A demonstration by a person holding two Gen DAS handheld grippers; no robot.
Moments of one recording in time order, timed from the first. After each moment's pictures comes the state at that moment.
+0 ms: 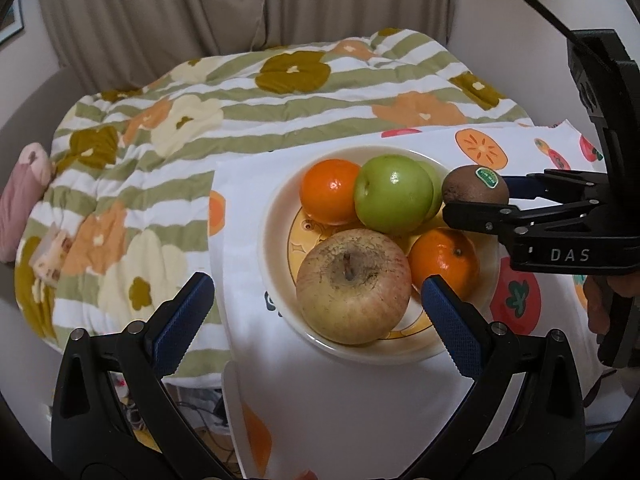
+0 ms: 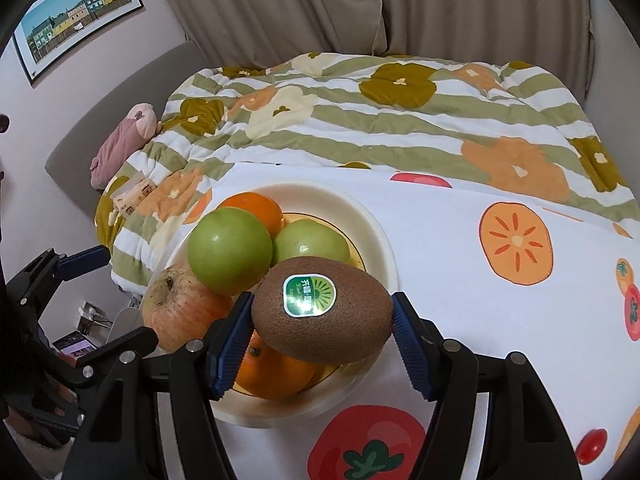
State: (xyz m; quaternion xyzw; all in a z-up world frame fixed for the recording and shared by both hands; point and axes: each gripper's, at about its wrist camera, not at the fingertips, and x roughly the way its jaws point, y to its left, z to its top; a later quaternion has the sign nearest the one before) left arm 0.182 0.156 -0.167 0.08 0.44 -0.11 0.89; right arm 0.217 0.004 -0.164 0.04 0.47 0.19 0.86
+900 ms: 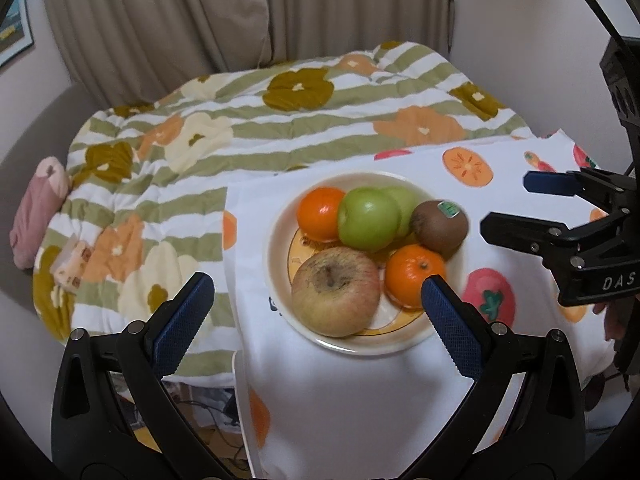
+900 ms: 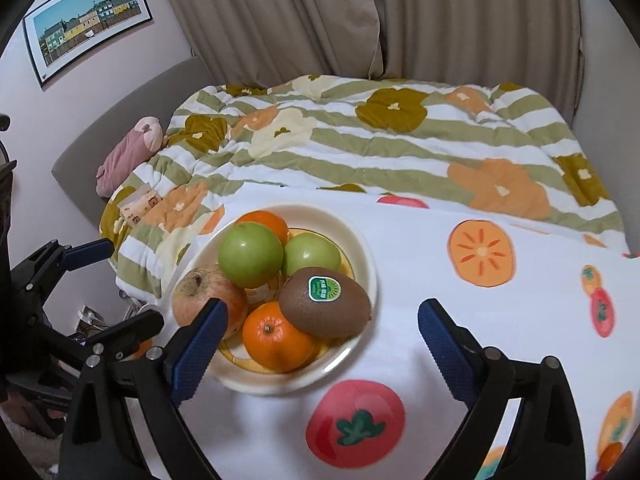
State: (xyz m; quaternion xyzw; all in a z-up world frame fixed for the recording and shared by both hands) left arm 0.155 0.143 -0.125 0.09 0.42 -0.09 0.90; right arm 0.175 -0.014 -0.113 0.03 0.44 0.18 0.88
